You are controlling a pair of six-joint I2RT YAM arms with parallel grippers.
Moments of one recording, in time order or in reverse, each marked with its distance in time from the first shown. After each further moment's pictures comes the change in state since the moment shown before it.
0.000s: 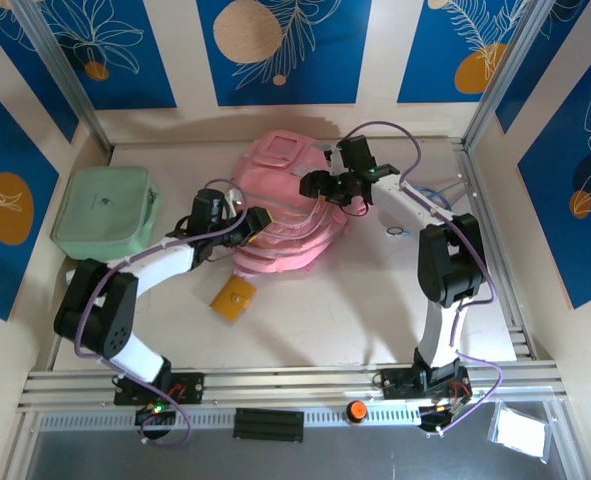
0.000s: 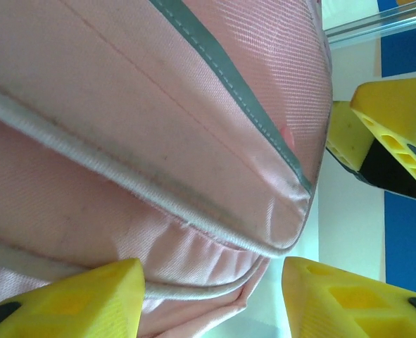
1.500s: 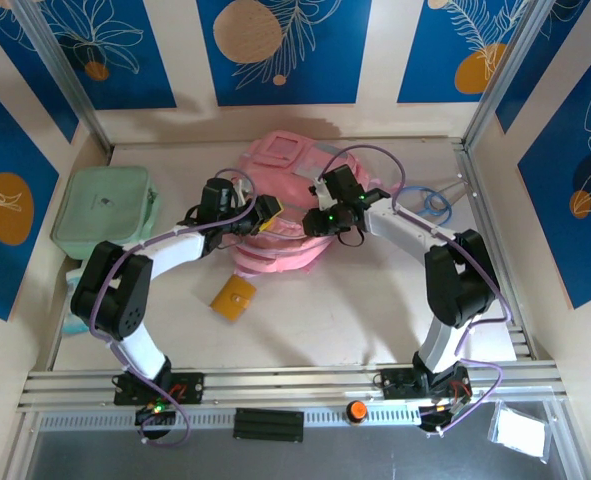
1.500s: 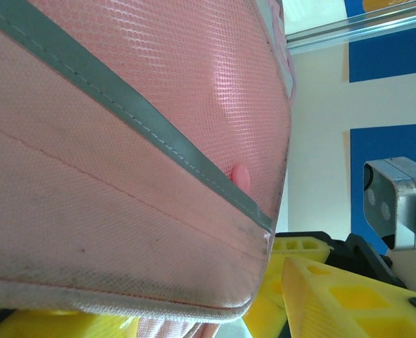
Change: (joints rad) left arm -0.011 0.121 0.114 0.070 0.055 -0.066; right arm 0.134 -0.159 -0.242 -0.058 0.152 -0.200
